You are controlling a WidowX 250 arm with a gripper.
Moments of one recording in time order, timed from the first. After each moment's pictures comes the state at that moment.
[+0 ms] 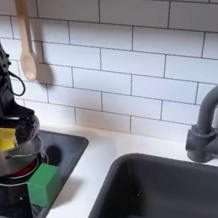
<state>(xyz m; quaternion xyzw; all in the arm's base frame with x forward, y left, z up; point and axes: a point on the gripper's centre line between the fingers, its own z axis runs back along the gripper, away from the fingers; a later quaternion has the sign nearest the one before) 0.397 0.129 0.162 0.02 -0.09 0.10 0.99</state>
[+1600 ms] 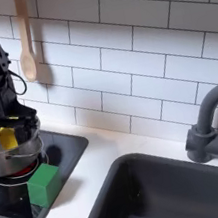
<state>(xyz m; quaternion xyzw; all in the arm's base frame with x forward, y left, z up) 0.393 0.120 0.177 0.01 -0.12 0.08 0.99</state>
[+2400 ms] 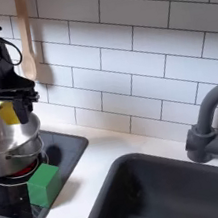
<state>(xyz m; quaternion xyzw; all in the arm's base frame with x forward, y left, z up) 0.385 0.105 0.223 -0.01 -0.18 0.06 0.98</state>
